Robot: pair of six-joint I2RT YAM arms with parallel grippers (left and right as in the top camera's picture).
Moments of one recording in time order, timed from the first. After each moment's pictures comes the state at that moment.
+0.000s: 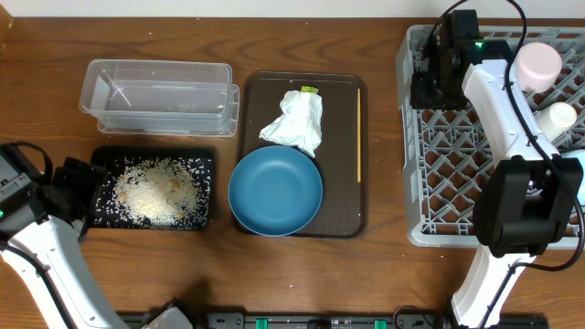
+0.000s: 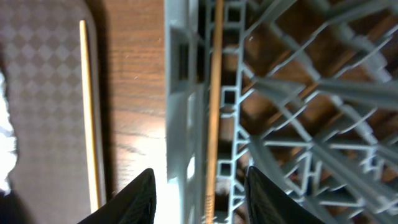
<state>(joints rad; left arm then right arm) 0.69 1.22 1.10 -1.00 0.15 -0.59 0.06 2.06 1.79 -1.03 -0.08 0.10</state>
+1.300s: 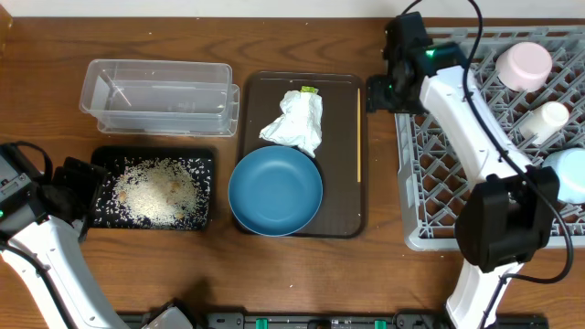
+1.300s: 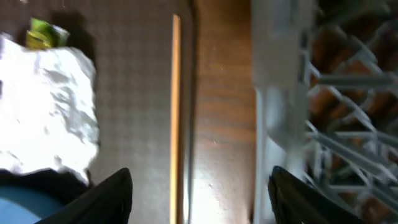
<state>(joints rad) 0.69 1.22 1.10 -1.00 0.15 -0.59 0.28 2.00 1.77 -0.99 0.00 0.30</state>
